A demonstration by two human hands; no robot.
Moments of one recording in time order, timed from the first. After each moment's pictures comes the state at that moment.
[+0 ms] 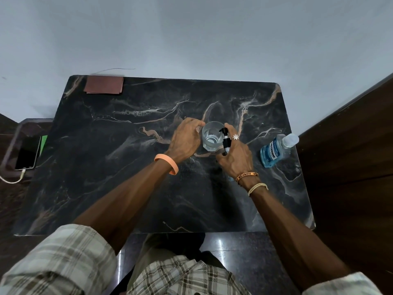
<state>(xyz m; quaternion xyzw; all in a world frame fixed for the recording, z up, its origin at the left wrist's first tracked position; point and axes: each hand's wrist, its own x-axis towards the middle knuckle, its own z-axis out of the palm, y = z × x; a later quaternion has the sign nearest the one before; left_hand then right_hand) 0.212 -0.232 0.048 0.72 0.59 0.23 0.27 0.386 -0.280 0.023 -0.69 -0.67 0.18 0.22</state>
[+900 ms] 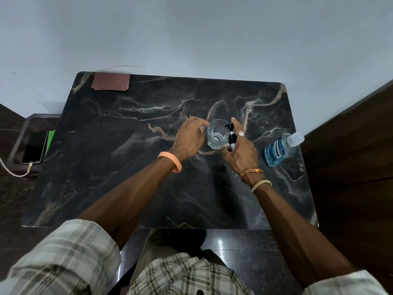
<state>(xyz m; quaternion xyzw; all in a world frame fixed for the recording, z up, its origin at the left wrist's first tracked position) 0.205 -0.238 0.047 0.71 0.59 0.24 0.30 0.383 -0.279 0.026 -0.69 -0.66 0.18 0.24</state>
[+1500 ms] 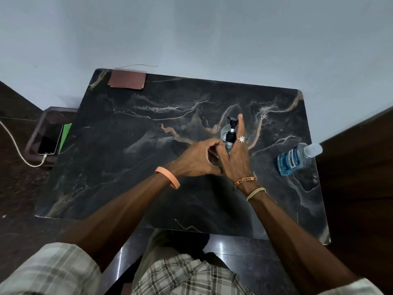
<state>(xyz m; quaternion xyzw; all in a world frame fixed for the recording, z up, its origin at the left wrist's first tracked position) 0.177 -0.269 0.035 0.71 0.45 0.22 0.49 0.327 -0.280 0.039 -0.60 -0.63 0.29 0.39</state>
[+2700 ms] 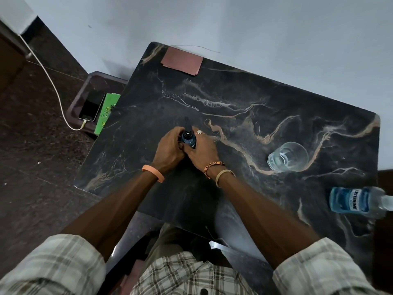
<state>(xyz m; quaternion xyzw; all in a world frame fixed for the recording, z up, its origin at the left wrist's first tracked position) -0.008 -0.278 -0.037 0.57 0.72 0.28 0.28 0.118 -0.234 -0.032 -0.54 -0.73 0.39 0.13</state>
